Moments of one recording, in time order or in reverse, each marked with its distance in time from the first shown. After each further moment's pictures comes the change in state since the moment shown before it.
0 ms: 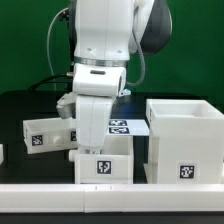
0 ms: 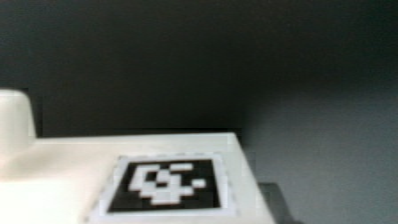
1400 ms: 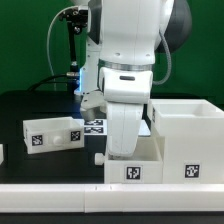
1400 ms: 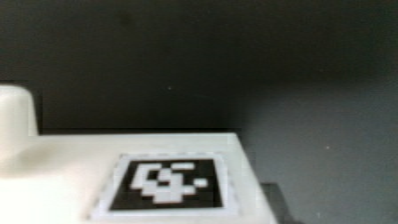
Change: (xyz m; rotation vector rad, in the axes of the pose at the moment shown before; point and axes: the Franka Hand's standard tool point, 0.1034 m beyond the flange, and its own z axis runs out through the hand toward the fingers) arm 0.034 -0.004 0.002 0.068 0.000 -0.063
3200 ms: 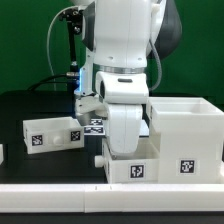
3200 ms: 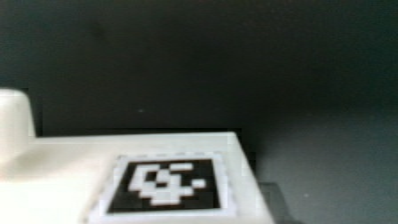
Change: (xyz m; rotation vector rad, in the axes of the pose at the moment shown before) arm -0.006 -0.006 0.007 -0.046 0.007 -0.096
